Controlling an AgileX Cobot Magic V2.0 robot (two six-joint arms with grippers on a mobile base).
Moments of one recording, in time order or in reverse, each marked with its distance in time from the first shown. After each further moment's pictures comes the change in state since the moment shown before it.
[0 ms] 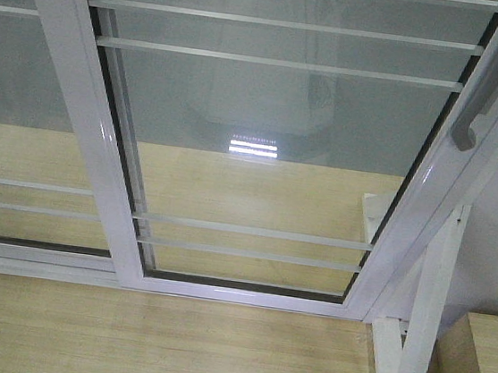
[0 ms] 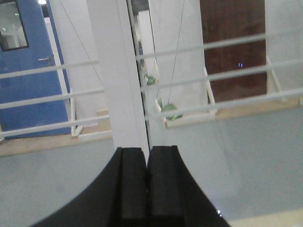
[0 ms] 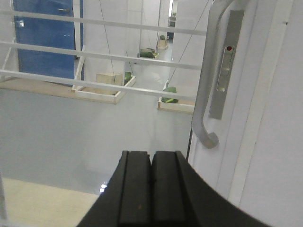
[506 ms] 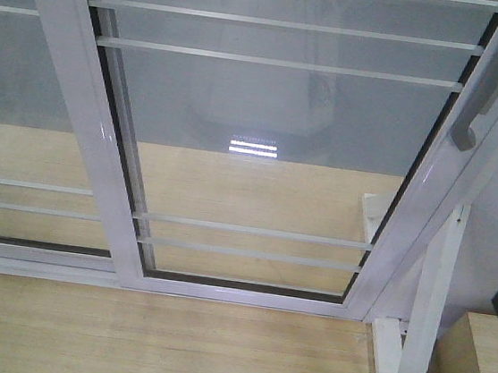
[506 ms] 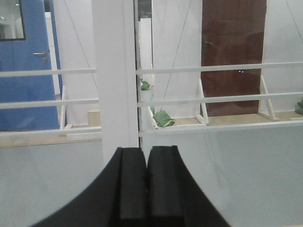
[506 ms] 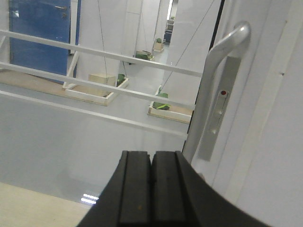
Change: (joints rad) left arm 0.000 0.484 -0.102 0.049 -0.358 -0.088; right arm 0.000 0.502 -0.268 0.000 -0.213 -0.098
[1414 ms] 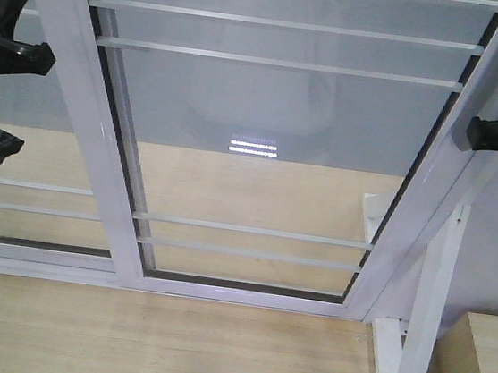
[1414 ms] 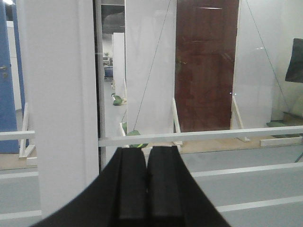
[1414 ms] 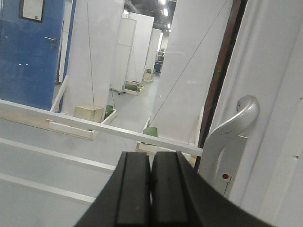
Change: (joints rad) left arm 0.000 0.796 -0.512 0.122 -0.351 -0.162; right arm 0.000 0.561 -0.283 0.000 -0.420 -0.025
